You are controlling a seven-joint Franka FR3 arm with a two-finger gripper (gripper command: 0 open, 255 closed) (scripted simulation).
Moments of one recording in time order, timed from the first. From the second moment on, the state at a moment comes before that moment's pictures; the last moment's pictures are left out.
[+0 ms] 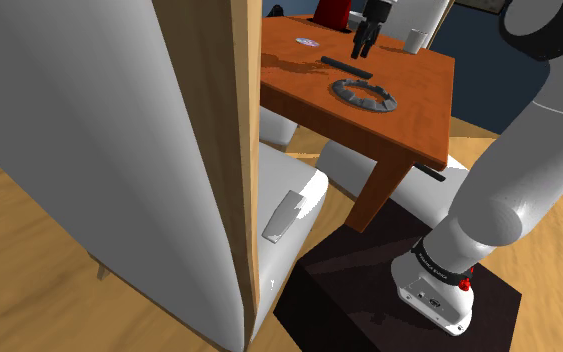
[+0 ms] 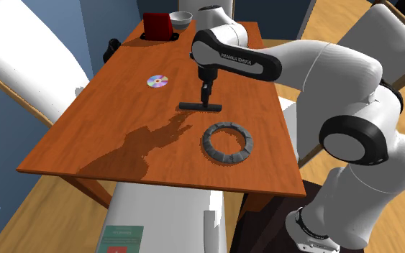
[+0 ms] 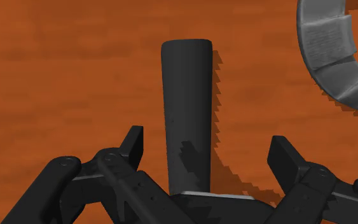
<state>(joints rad) -0.10 0.17 -0.33 -1.49 0.11 1.59 -0.64</state>
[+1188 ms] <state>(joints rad) -0.11 0.20 -0.33 -1.55 0.13 1.69 -0.66</state>
